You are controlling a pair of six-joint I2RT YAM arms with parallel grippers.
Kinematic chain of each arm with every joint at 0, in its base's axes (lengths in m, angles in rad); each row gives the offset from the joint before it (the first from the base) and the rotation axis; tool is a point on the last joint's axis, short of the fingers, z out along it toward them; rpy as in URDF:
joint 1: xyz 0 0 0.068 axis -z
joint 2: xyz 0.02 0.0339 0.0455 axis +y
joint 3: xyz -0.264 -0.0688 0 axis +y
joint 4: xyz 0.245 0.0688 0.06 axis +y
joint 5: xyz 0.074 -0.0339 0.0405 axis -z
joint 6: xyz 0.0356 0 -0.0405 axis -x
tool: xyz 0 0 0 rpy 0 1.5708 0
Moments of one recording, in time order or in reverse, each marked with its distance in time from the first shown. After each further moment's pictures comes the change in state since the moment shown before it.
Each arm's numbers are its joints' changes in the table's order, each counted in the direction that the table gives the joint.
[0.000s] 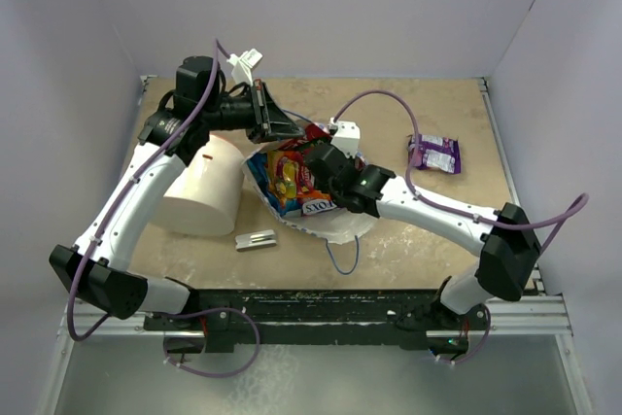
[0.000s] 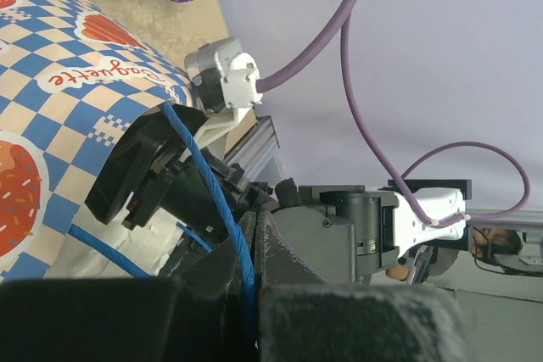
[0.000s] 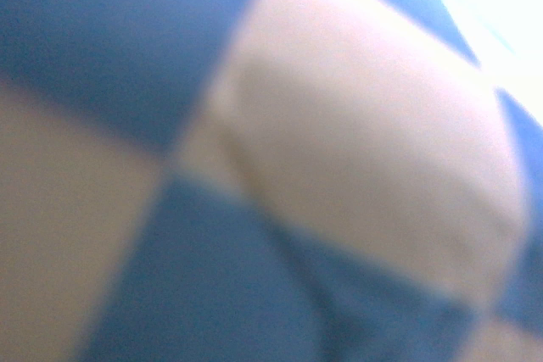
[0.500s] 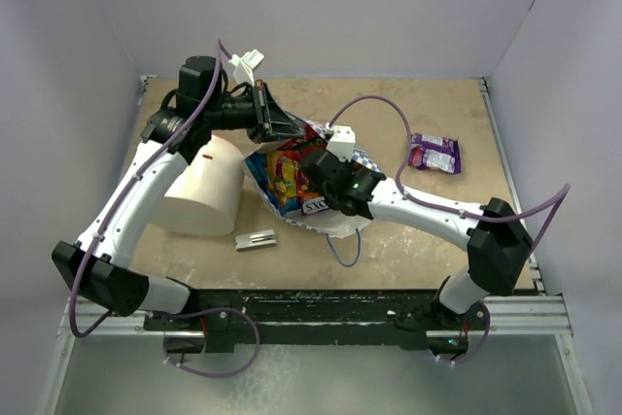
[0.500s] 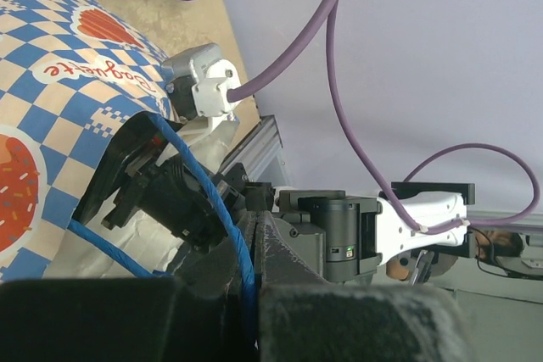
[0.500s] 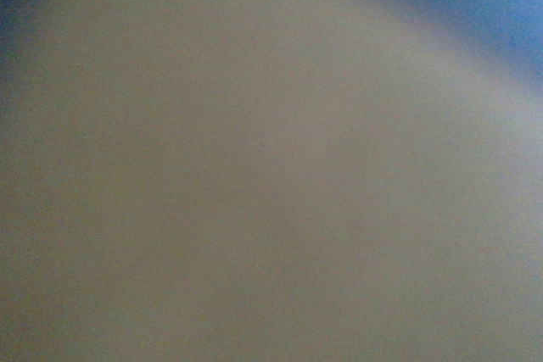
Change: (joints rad) left arm 0.000 0.016 0.000 0.004 0.000 -0.008; right arm 0.000 0.056 0.034 -0.071 0.039 0.005
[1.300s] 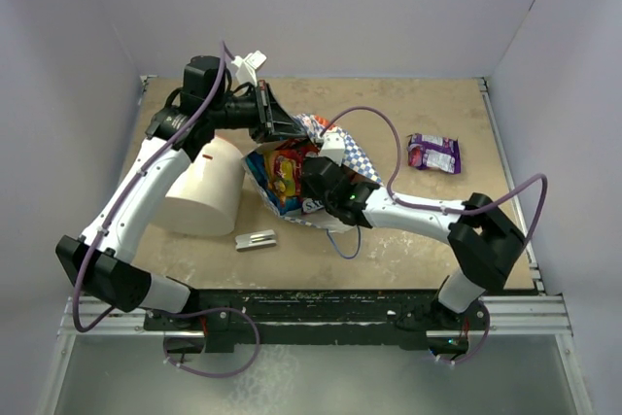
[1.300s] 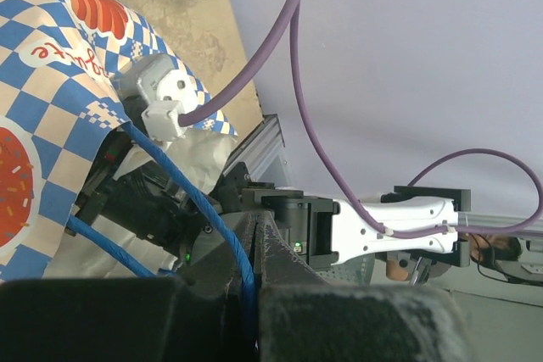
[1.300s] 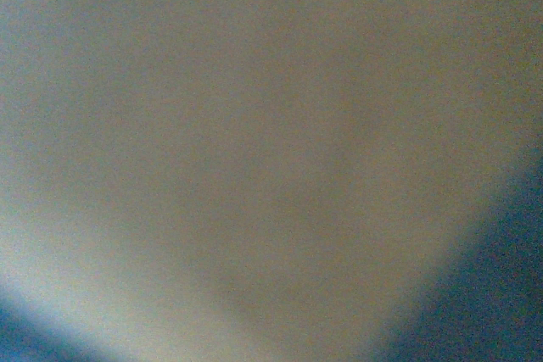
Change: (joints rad) left arm 0.000 0.022 -0.002 0.001 0.000 0.000; right arm 0.003 0.031 0.166 -0.362 -0.116 0.143
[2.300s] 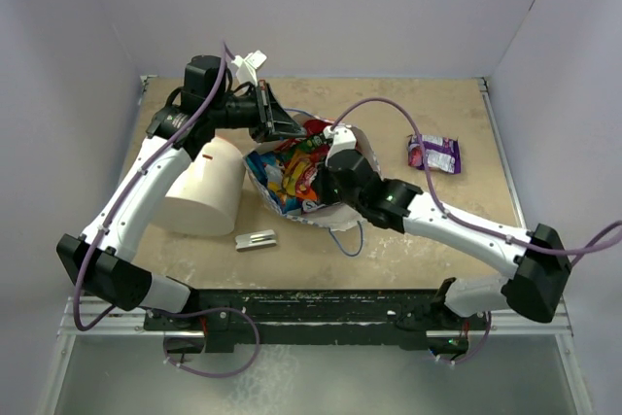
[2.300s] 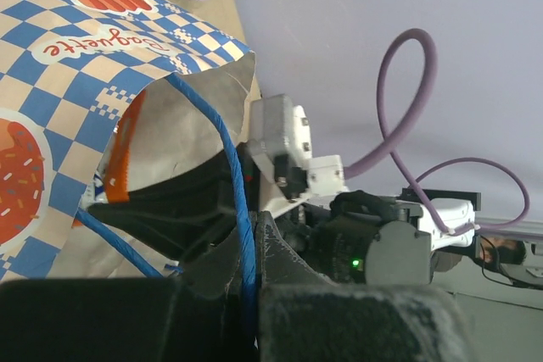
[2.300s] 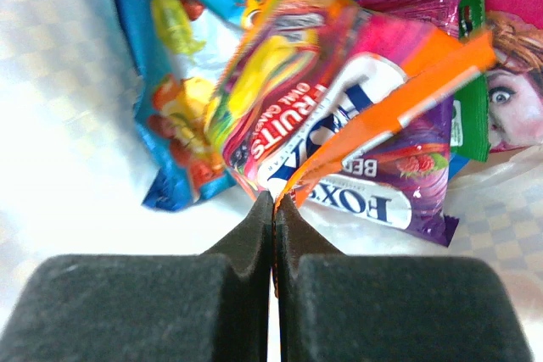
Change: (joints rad) left arm 0.000 0.011 -0.006 0.011 -0.011 -0.013; right arm 0.003 -0.248 -0.021 0.179 -0.251 0.098
